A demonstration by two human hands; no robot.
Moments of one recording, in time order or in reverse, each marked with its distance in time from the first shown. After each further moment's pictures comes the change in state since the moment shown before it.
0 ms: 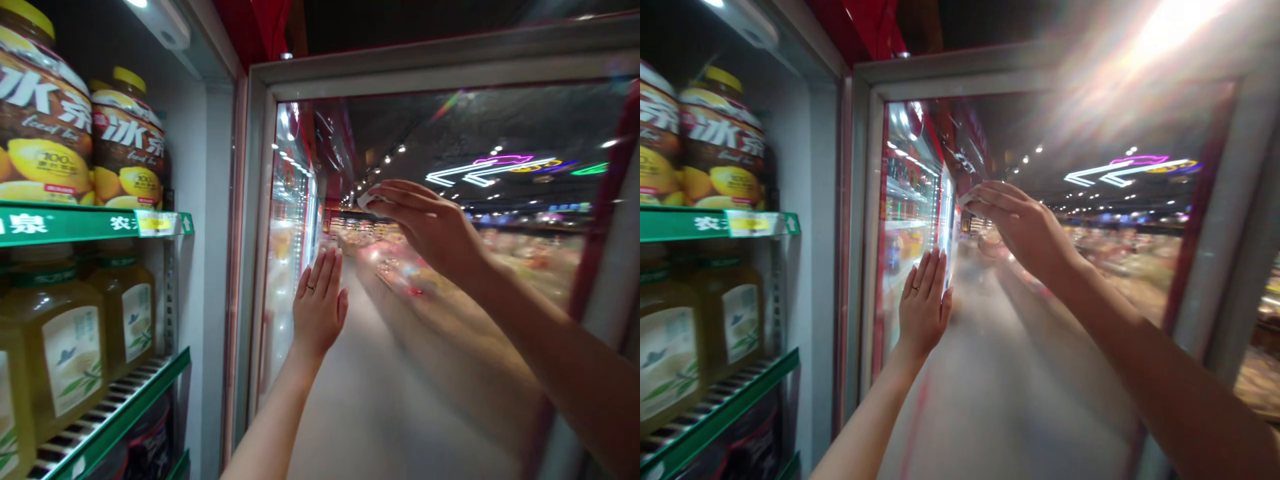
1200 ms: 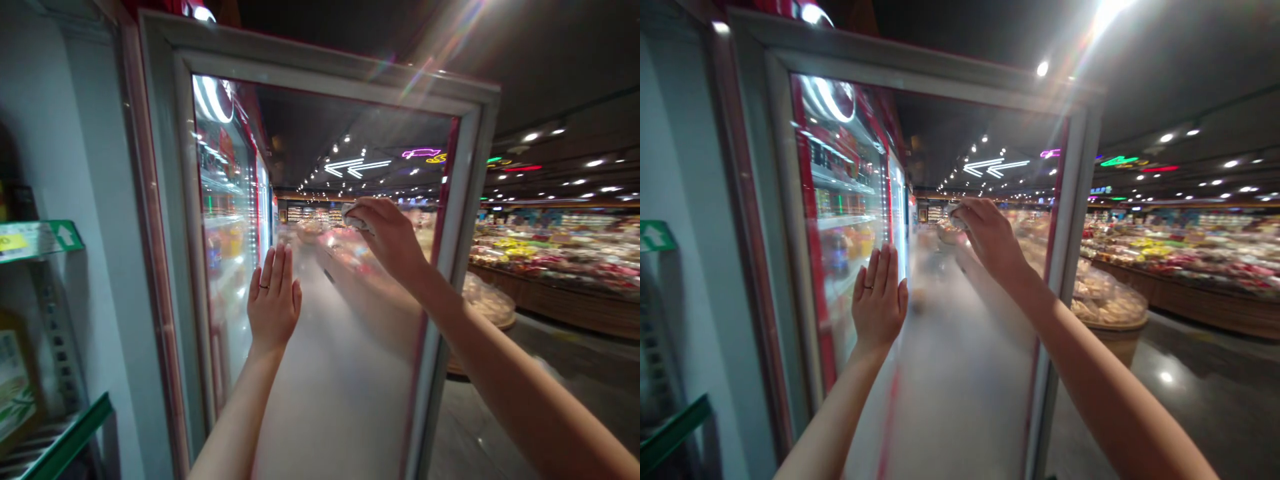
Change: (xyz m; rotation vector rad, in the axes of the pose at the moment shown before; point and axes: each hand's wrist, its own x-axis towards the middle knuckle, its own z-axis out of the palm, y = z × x) left_hand -0.004 -0.002 0.023 -0.078 0.022 -0.036; right_hand -0.055 -0.002 -0.011 -0.127 -0.118 0.403
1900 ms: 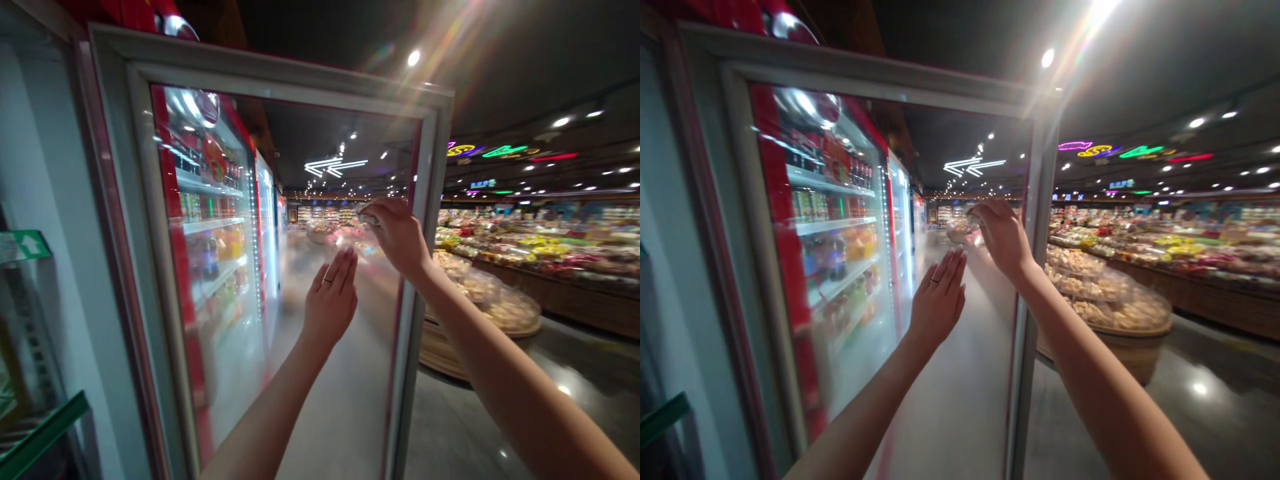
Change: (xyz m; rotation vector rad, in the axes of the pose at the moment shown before) left_hand 0.027 0.134 0.051 -0.079 -0.285 0.217; right_hand -0.033 0.080 -0.003 0.053 0.069 0.122
